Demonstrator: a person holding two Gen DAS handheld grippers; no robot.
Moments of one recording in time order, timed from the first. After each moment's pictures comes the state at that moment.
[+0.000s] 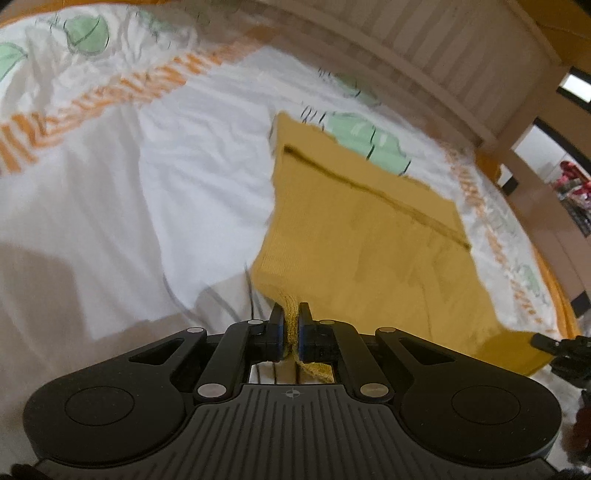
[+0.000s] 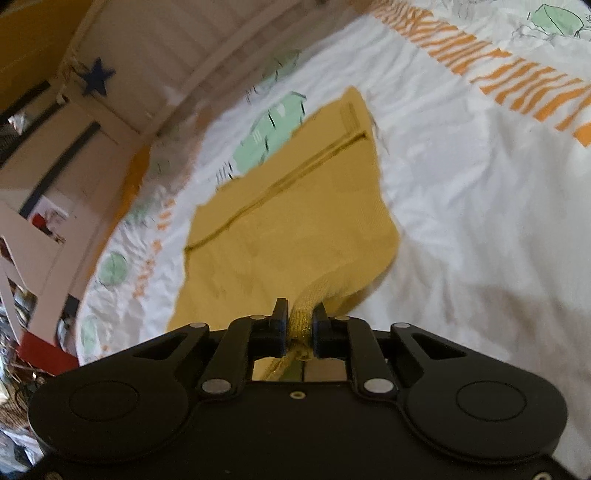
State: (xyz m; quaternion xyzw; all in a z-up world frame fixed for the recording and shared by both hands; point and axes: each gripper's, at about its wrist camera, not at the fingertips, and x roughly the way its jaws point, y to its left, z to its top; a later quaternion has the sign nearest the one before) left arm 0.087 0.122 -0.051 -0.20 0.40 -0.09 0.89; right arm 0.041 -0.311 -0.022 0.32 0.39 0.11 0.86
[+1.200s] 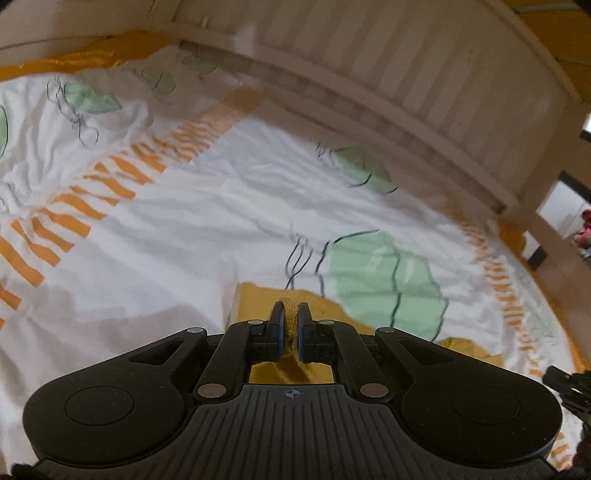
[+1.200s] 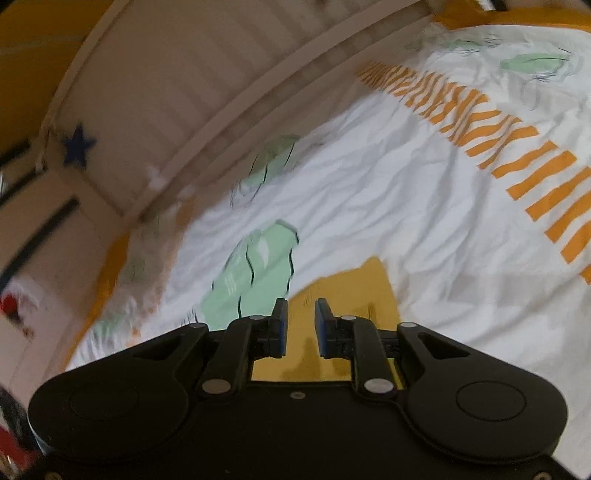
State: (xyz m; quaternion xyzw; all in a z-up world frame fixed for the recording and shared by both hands) left arm 0.347 0.106 -0.035 -0.19 0.32 -0.06 0.93; right arm 0.277 -0.353 -0.025 0.31 0.30 0.08 0.90
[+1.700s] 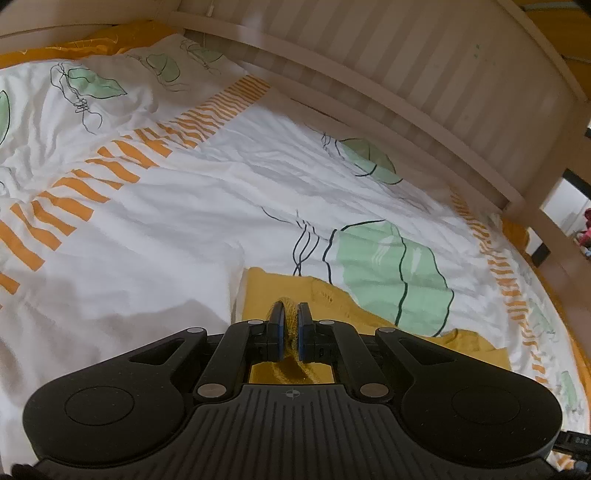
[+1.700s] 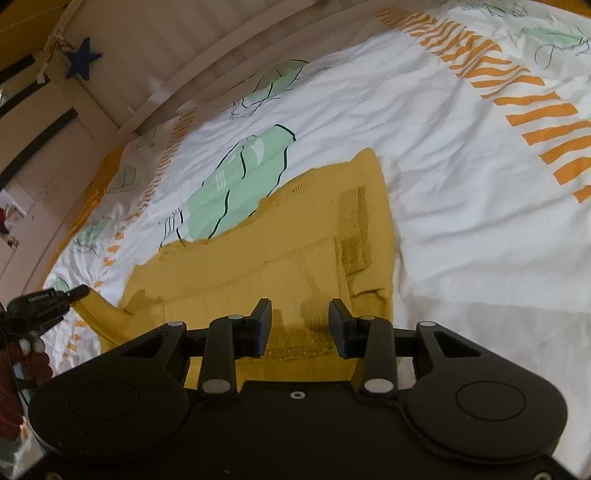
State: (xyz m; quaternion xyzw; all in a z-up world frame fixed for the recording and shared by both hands) left arm 0.348 0.109 -0.042 -0.19 0.33 -0.06 0.92; right arm 0.245 -0.329 -0.056 0.24 0.39 0.10 0.89
